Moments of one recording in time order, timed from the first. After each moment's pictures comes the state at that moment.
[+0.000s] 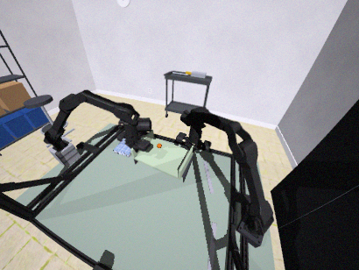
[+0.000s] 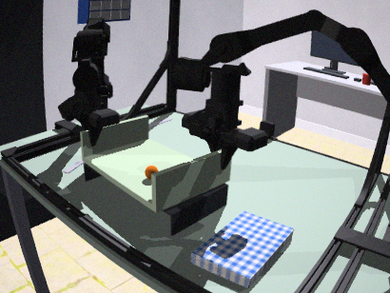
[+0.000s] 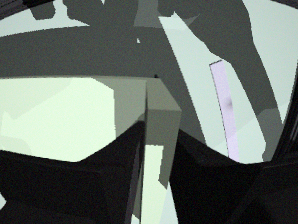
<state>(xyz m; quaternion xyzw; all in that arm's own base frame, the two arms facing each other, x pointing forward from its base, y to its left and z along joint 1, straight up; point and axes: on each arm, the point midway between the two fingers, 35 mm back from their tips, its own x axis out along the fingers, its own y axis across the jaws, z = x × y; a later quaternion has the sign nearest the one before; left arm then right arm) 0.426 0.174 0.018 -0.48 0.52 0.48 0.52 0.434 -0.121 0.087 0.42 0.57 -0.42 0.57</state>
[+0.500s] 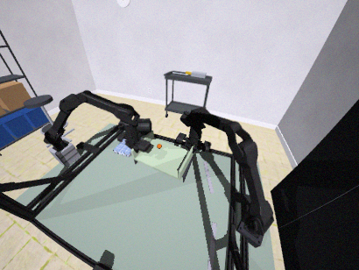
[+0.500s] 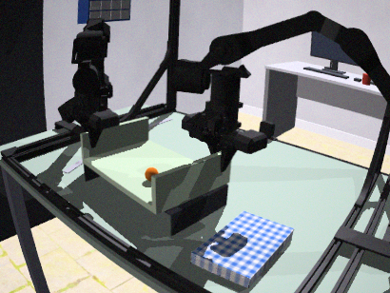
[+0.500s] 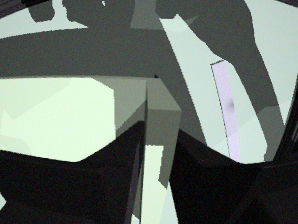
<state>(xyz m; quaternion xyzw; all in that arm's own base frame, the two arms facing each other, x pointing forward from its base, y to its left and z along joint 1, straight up) 0.427 0.174 0.014 -0.48 0.52 0.48 0.52 0.434 -0.121 0.082 0.42 0.57 -0.42 0.57</state>
